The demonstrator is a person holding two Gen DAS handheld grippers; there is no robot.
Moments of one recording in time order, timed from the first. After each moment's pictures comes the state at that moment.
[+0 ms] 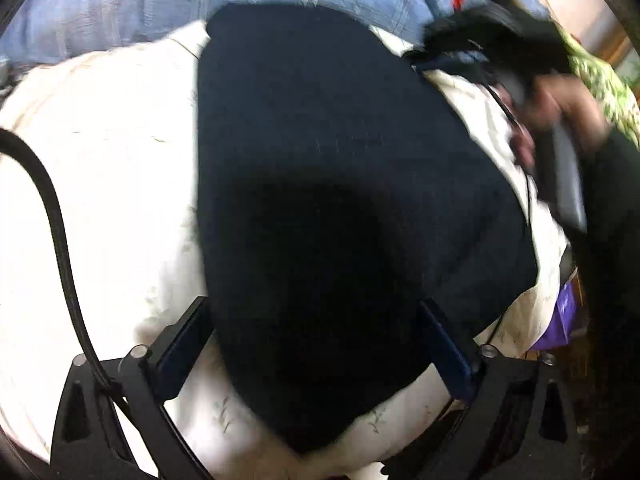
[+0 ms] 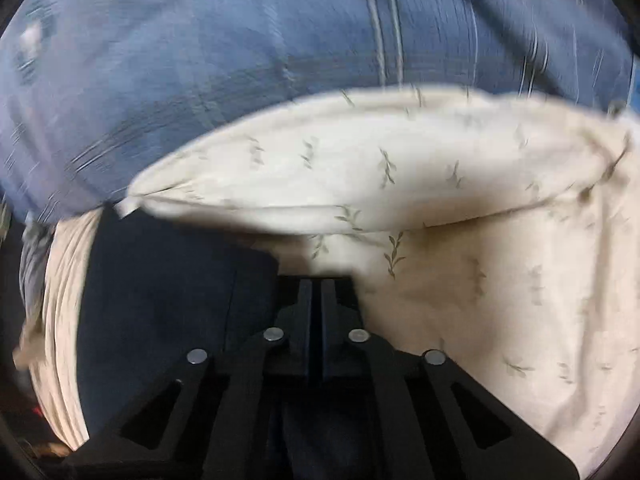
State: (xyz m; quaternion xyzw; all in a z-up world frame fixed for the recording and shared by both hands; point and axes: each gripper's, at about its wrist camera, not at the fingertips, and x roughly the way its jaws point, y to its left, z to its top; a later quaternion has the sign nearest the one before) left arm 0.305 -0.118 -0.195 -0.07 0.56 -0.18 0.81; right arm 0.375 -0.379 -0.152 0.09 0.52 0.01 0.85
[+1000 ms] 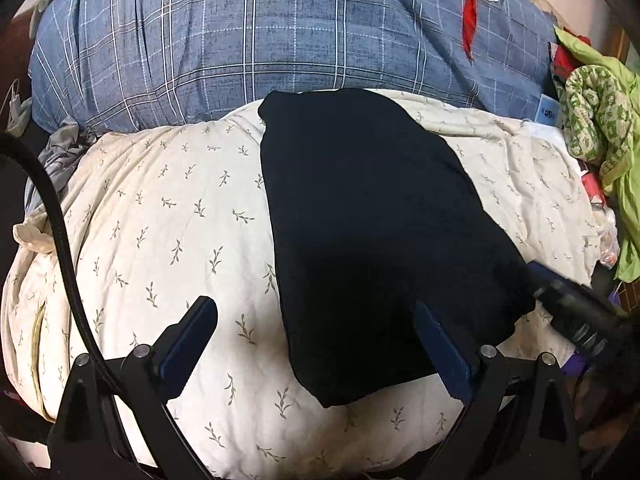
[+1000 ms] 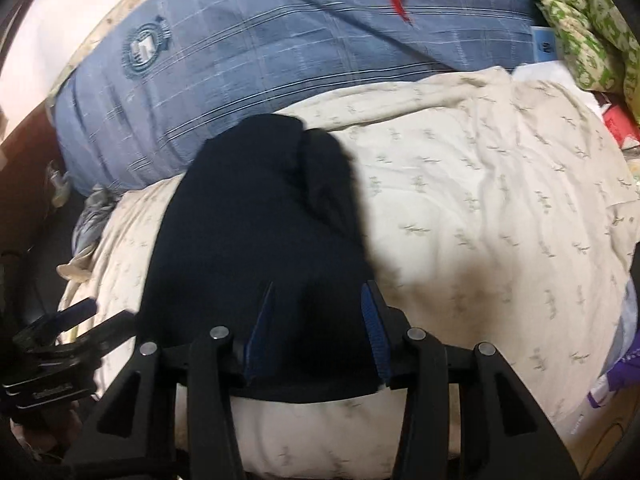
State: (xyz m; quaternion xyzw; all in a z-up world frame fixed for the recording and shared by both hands) left arm 0.272 -0.120 -0.137 0.02 0.49 -0.08 0.87; right arm 0.146 -0.353 -0.118 0.13 0.45 0.01 0.88
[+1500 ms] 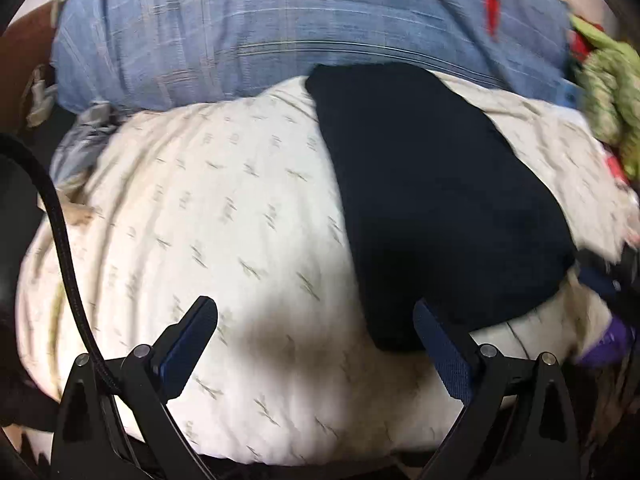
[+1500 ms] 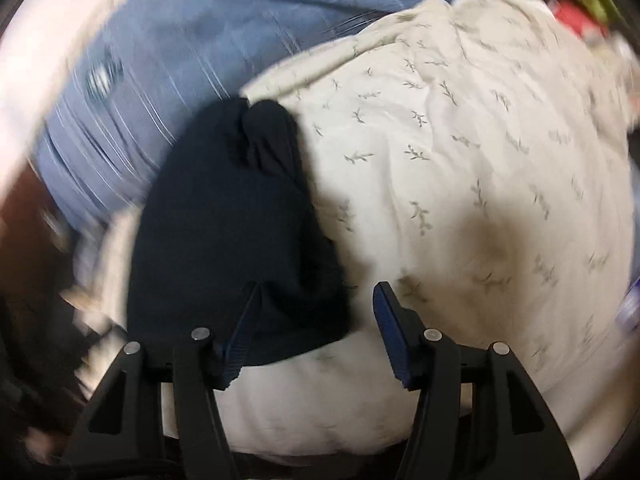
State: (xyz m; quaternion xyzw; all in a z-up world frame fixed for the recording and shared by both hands) left arm 0.238 -0.081 -0.164 0.04 0.49 -0.06 0.87; right arm 0.101 -0.405 -0.148 0.31 0.45 0.00 0.84
